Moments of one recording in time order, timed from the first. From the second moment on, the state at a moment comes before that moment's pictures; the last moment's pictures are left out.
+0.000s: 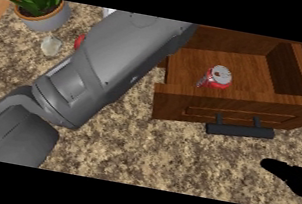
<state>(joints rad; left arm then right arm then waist) -1.63 0.00 -0.29 -0.32 0.57 0.65 0.04 -0.15 -0.27 -0.16 -2.14 0.23 0.13 0.22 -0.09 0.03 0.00</state>
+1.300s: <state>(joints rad) -1.62 0.05 -0.26 -0.31 0.57 0.60 0.02 -0.53 -0.22 0.12 -1.23 0.94 -0.23 -0.02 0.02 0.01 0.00</state>
